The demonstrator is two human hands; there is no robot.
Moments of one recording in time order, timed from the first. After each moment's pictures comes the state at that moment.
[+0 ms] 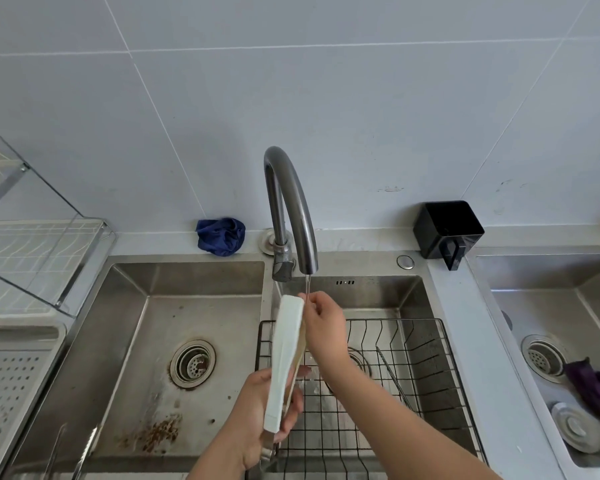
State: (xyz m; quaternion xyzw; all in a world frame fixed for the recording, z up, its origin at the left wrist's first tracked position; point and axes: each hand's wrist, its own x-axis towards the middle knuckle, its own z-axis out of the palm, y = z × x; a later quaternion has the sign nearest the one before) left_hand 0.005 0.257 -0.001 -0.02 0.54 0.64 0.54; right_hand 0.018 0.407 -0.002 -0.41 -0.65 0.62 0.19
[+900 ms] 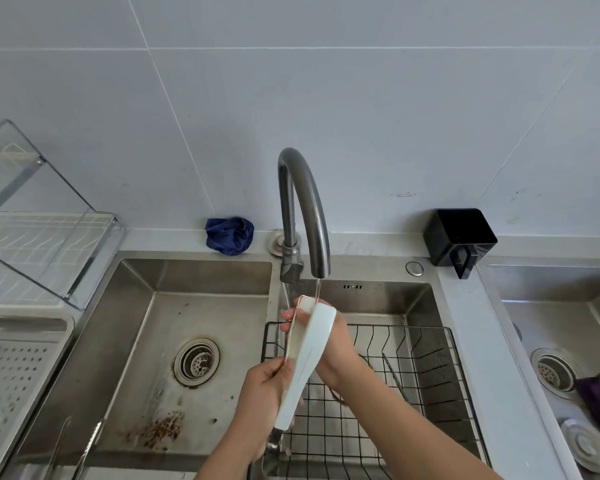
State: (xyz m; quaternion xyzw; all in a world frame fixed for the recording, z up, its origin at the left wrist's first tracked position) left_hand 0.004 0.265 0.001 0.01 0.68 0.59 0.42; right_hand 0.021 0.407 0.004 -0.30 -0.37 0.87 0.12
